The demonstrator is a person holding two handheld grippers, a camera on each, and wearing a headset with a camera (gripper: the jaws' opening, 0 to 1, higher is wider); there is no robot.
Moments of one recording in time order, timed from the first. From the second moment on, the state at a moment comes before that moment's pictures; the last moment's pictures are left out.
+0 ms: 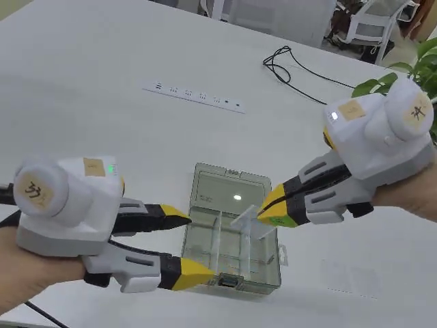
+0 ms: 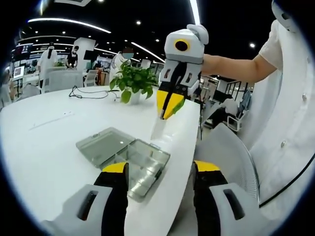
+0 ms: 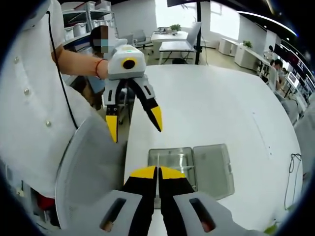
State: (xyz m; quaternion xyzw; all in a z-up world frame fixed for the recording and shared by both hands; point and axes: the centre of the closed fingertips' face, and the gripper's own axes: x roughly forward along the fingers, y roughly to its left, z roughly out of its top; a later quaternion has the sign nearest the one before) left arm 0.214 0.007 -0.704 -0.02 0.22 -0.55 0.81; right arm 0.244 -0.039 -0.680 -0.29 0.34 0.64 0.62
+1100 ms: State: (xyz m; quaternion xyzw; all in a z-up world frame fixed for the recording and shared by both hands) left arm 0.223 0.029 -0.718 -0.04 0.21 -0.51 0.83; right arm 0.277 -0.009 -0.749 -0.28 0.35 0.63 0.63
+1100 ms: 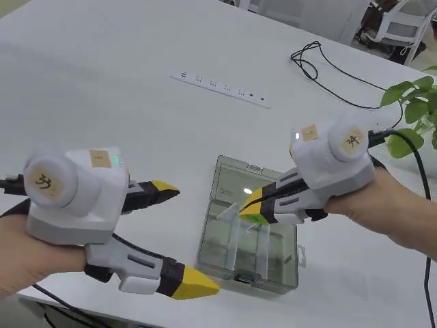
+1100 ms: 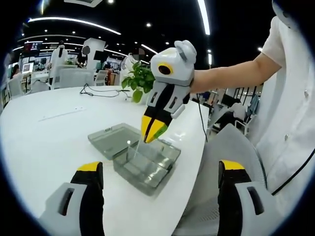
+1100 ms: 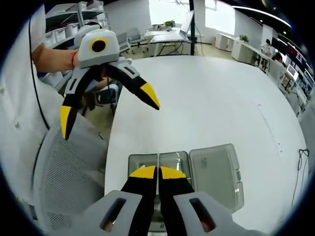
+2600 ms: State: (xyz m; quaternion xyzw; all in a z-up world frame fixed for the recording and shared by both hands) left arm 0.225 0.027 -0.721 -0.05 0.22 -0.51 0.83; right arm 0.270 0.008 -0.778 -0.30 0.33 0.65 0.61
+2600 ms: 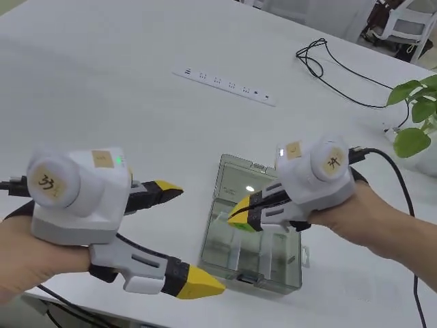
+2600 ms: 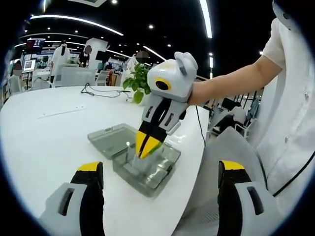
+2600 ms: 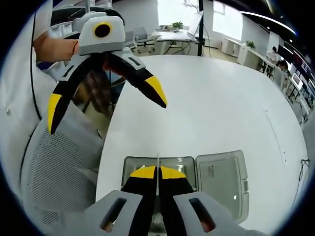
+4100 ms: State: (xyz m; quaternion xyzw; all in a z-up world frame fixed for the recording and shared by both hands) left arm 0.225 0.029 -0.724 -0.04 0.22 -0.51 0.83; right arm 0.269 0.012 -0.815 -0.36 0.37 0.63 0.58
